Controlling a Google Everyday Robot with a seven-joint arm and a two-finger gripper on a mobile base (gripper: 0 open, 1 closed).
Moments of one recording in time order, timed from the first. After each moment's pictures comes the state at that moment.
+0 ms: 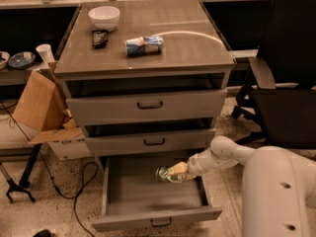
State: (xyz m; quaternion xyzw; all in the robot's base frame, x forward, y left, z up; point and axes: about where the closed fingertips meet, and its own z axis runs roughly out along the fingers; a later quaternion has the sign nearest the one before) arm 0.591 -0.108 0.326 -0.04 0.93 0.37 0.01
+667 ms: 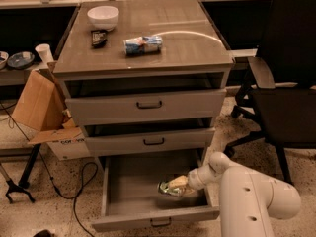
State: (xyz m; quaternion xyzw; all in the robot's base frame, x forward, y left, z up) arm 0.578 -0.110 0.204 0.01 0.91 0.41 -0.06
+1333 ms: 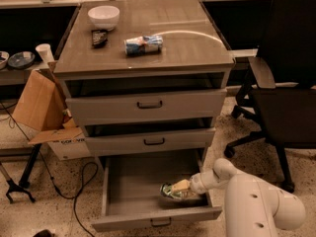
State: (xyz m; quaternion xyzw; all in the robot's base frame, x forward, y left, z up) arm 0.571 -0.114 0.191 0.01 0.90 0.44 -0.04
